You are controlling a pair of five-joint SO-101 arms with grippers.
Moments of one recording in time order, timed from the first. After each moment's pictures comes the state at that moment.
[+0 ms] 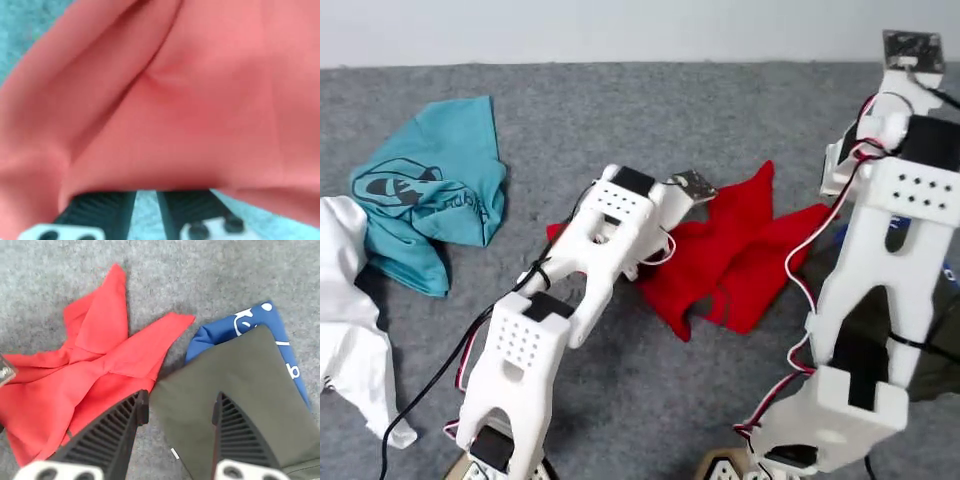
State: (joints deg) left arm 23.6 44.9 -27.4 92.5 -16.0; right arm 13.1 7.1 -34.5 100.2 5.8
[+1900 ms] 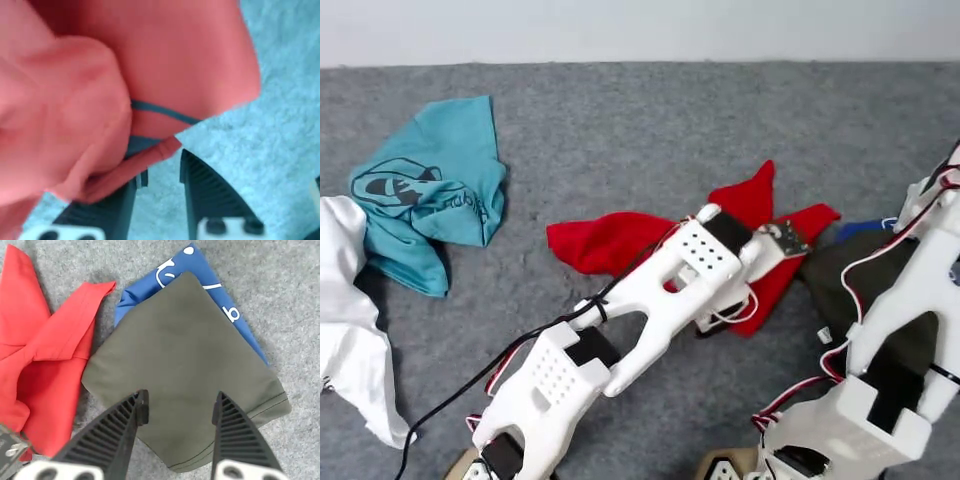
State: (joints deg) left arm 43.8 42.1 -32.5 99.3 -6.1; right arm 30.1 5.1 -27.4 100.5 9.0
